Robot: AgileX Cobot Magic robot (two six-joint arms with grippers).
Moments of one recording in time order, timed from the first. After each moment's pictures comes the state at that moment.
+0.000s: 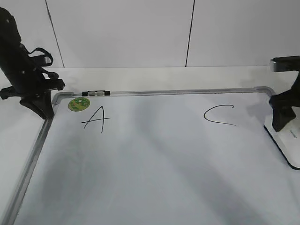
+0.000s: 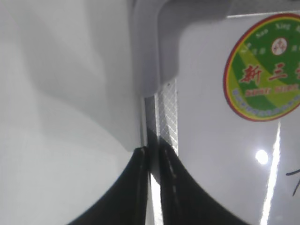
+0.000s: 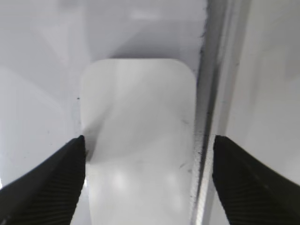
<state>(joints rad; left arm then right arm) -0.09 2.23 -1.72 -0.23 1.15 0.03 -0.03 1.86 -1.31 -0.03 1.02 -0.11</state>
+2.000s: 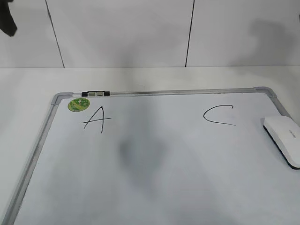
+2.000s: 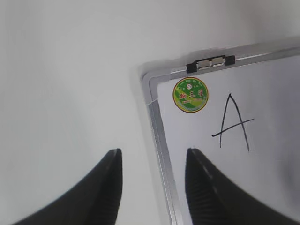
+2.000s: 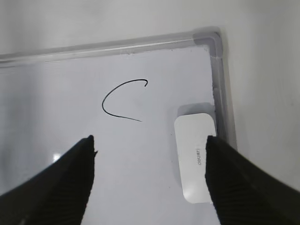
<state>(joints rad) -0.09 1.77 -1.80 -0.13 1.23 0.05 -0.03 1.49 -1.62 0.16 1.24 0.00</state>
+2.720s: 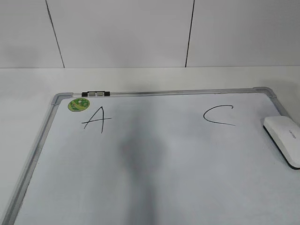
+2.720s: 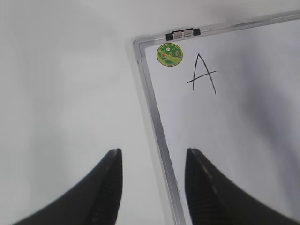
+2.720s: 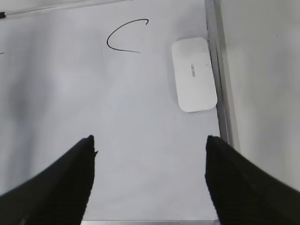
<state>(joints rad) -0.09 1.07 -1.35 -0.13 1.25 0.05 -0.03 0.82 -1.09 0.16 1.26 0.00</state>
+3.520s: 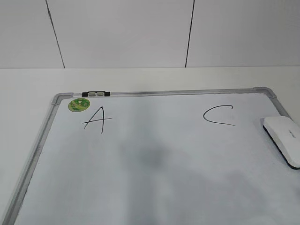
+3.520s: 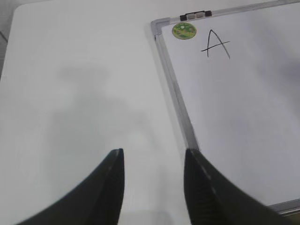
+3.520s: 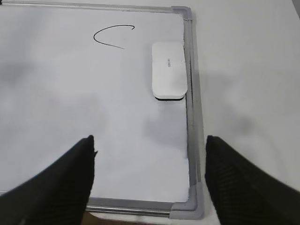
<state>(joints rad) -0.09 0.31 -0.85 -0.05 1.27 0.05 -0.03 0.18 -0.74 0.09 1.27 -0.15</state>
